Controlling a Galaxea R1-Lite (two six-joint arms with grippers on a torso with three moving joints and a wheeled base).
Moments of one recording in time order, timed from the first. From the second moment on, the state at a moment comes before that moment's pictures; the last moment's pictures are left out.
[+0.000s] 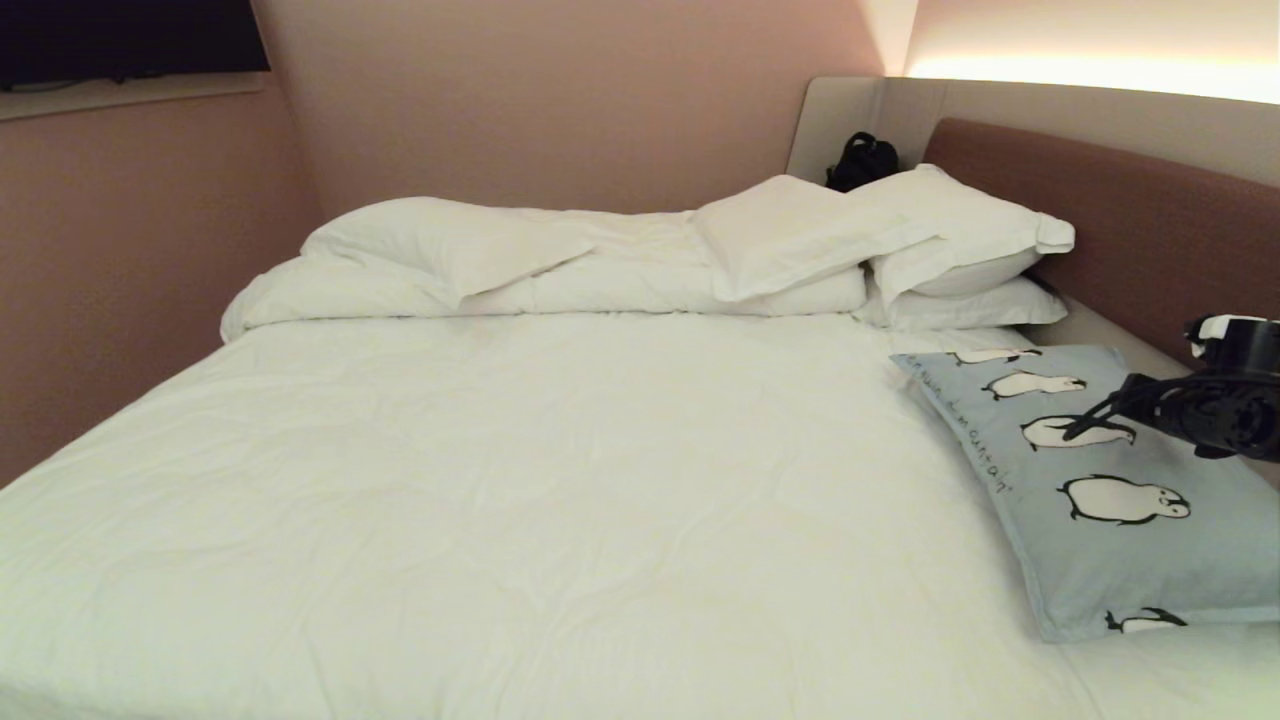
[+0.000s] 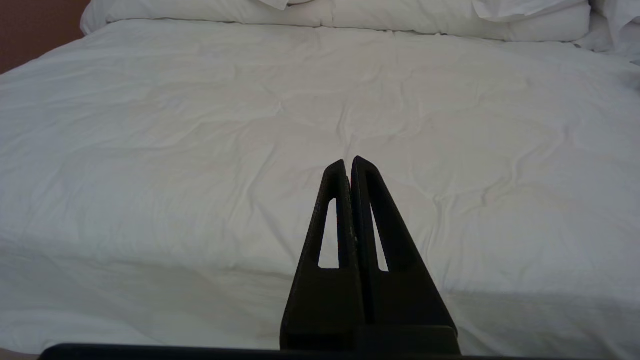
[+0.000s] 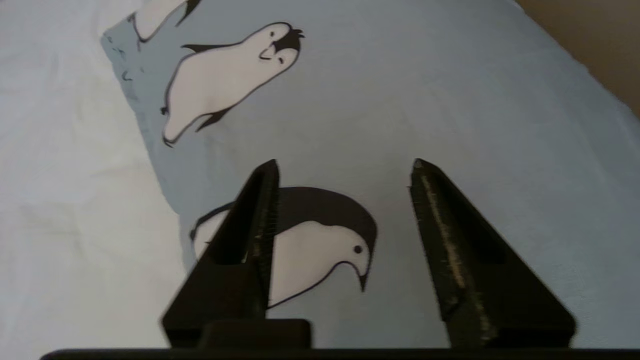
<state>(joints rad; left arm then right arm) -0.01 0.00 0.00 -0.04 0.01 -0.08 -0.45 2.29 -1.54 -0.35 0.03 0.20</state>
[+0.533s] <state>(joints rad) -0.01 0.00 0.00 -0.04 0.01 -0.08 -0.50 2.30 -1.53 -0.36 0.13 0.02</state>
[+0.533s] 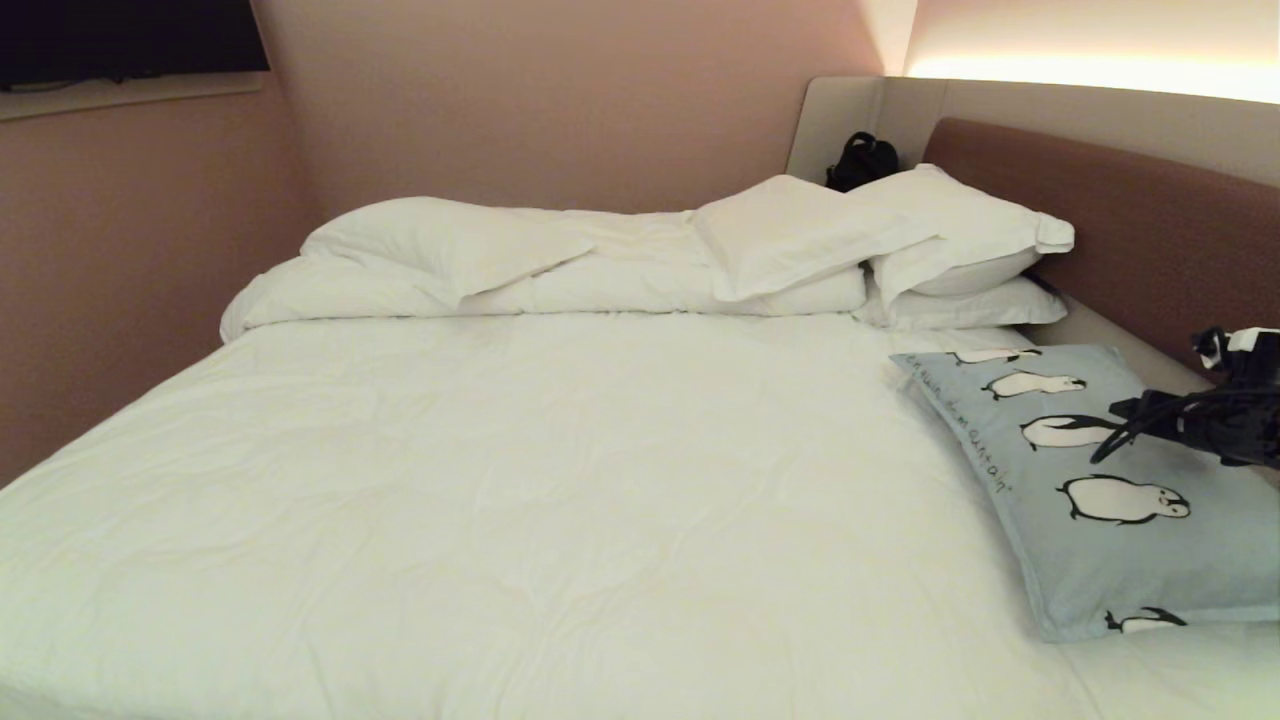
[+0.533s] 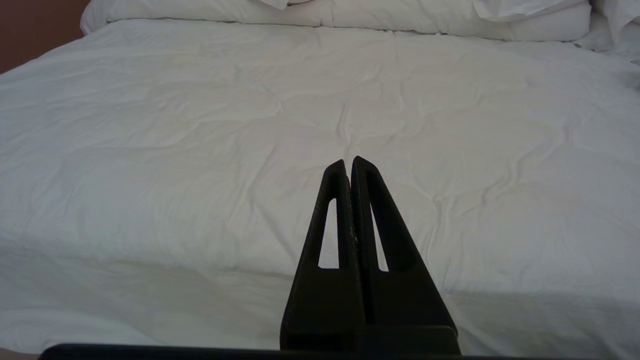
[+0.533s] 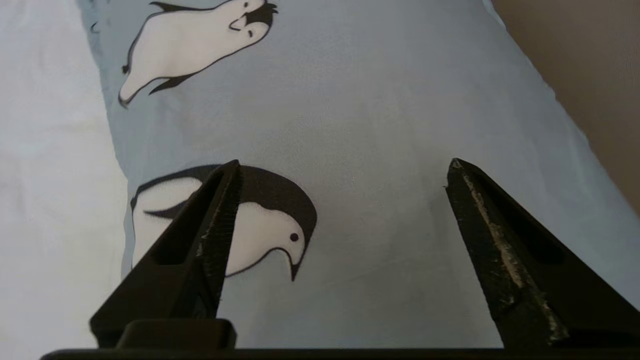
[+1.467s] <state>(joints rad) -0.01 0.00 0.00 -0.04 0.01 -0.08 -0.52 2.36 -1.49 -0.36 0.25 -0.19</state>
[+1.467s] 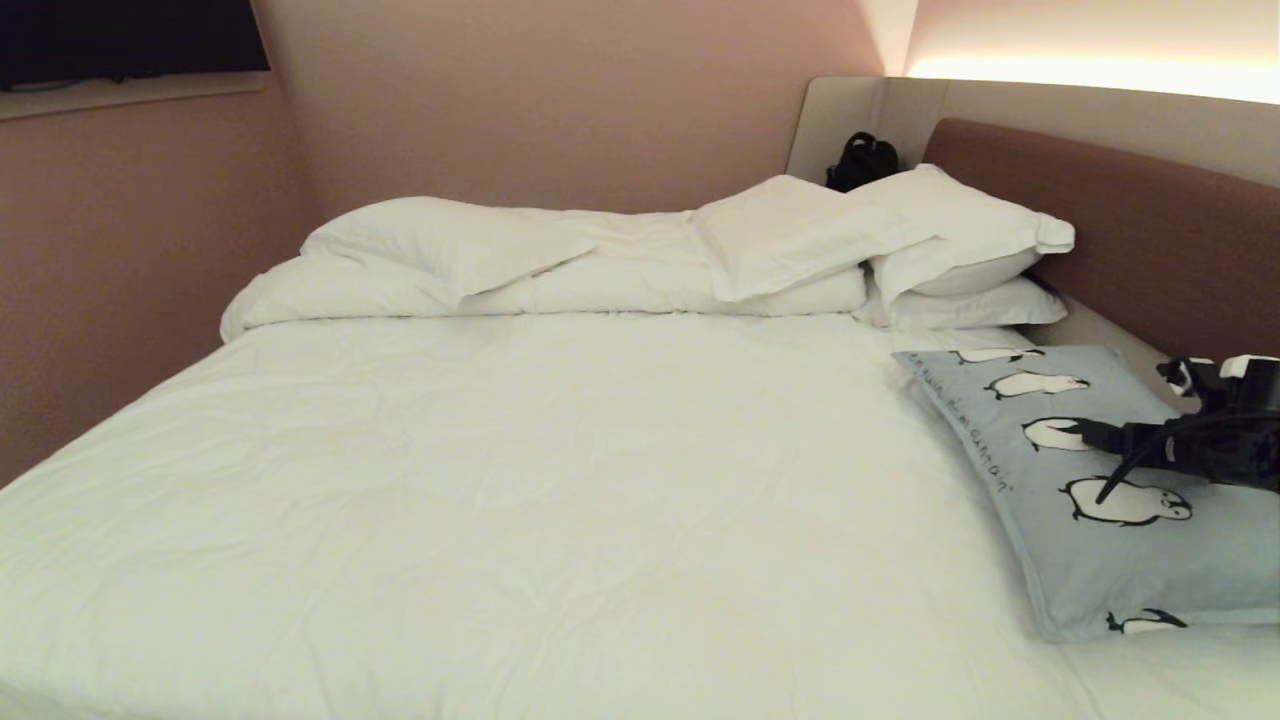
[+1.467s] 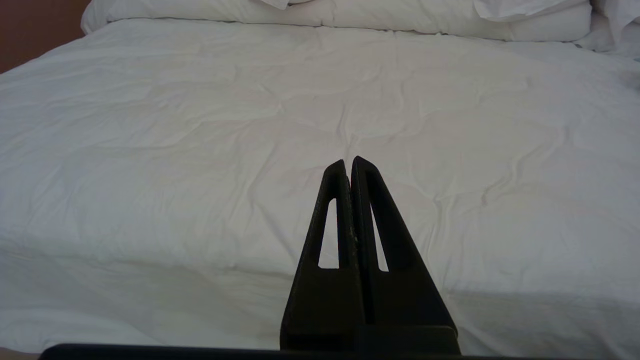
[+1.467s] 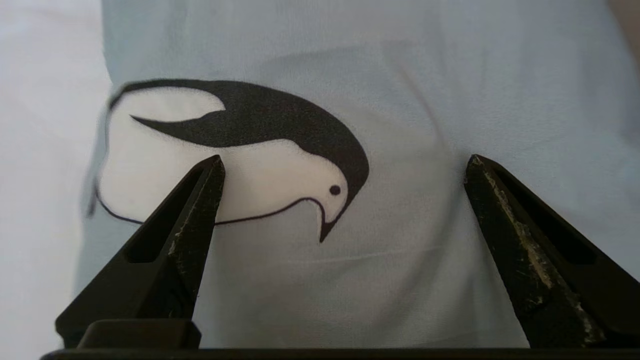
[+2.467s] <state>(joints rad) -0.01 0.00 0.00 -0.04 0.01 -0.08 -0.54 2.56 -1.55 -0.36 0.21 -0.20</state>
